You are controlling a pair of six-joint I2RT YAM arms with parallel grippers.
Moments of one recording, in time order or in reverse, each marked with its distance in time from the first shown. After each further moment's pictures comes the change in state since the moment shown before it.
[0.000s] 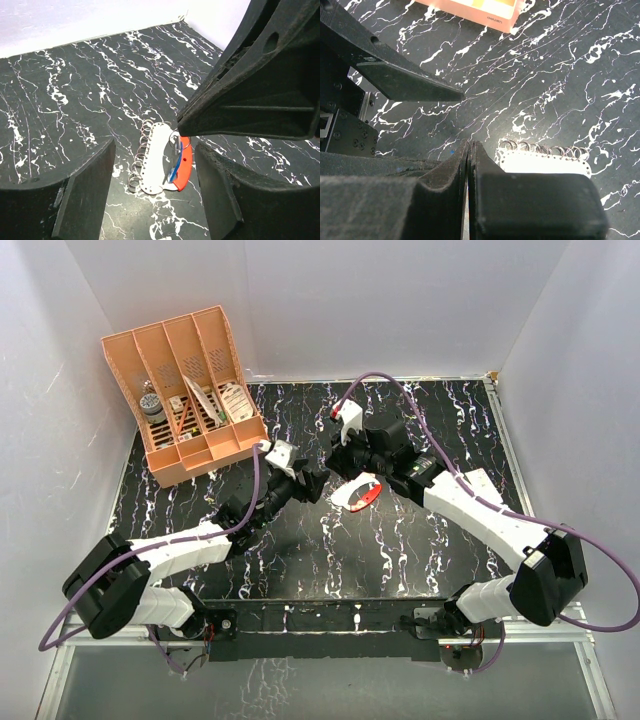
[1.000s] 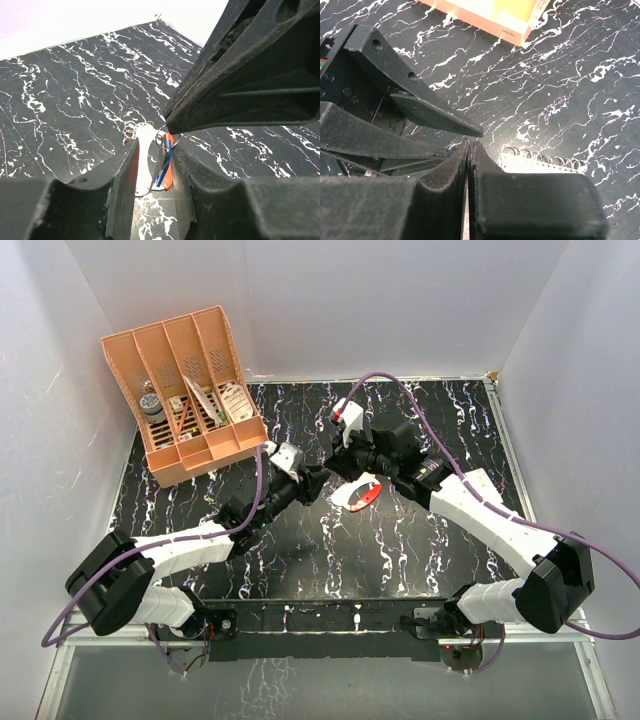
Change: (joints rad) left arm 0.000 0.023 -0.003 0.042 0.094 0.006; right arm -0.002 -0.046 -0.001 -0.006 -0.075 -0.065
